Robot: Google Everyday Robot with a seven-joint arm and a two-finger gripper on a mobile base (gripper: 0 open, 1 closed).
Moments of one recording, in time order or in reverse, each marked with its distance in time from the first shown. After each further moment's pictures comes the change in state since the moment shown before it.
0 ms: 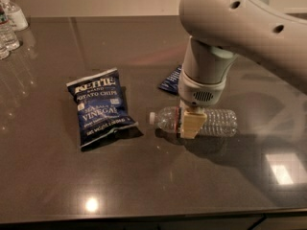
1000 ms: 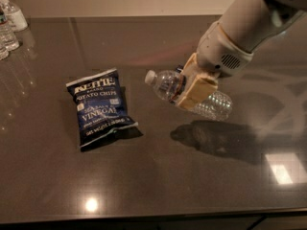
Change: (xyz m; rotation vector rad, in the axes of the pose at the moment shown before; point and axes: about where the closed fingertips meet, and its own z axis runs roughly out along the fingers) arm -0.024 -0.020 -0.073 0.004 -0.419 -0.010
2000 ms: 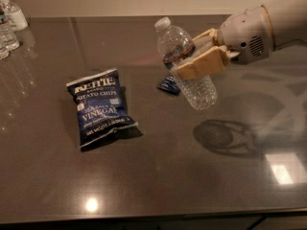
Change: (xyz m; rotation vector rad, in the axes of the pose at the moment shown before) arm -0.041 -0.014 -0.055 0.008 -0.555 0.126
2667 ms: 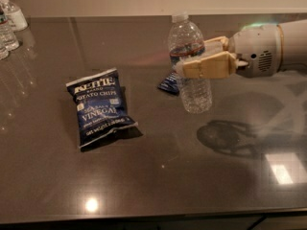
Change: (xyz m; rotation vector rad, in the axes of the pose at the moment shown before) arm 0.003 -0.001 -0.014 0.050 -0.240 0.110
